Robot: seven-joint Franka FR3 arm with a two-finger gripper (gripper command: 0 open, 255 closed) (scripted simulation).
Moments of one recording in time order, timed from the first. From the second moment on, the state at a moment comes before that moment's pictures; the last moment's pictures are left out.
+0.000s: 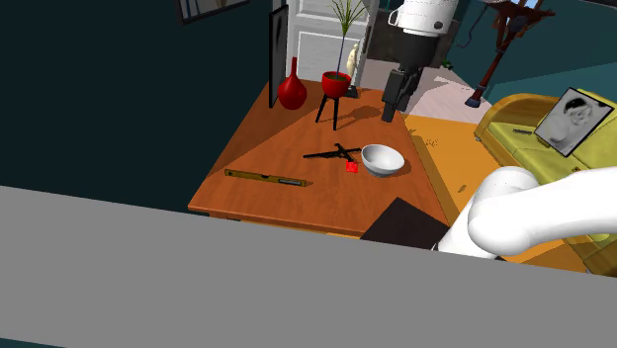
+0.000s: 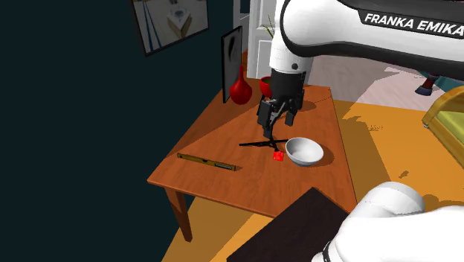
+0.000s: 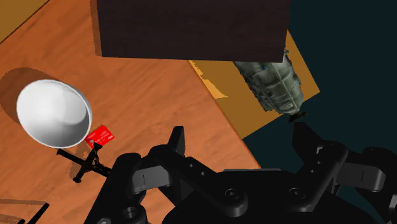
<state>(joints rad) 0.01 -0.81 0.06 -2.32 0.10 1.47 -0.03</state>
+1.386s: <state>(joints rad) 0.03 -0.22 0.04 -2.31 0.03 2.04 -0.27</state>
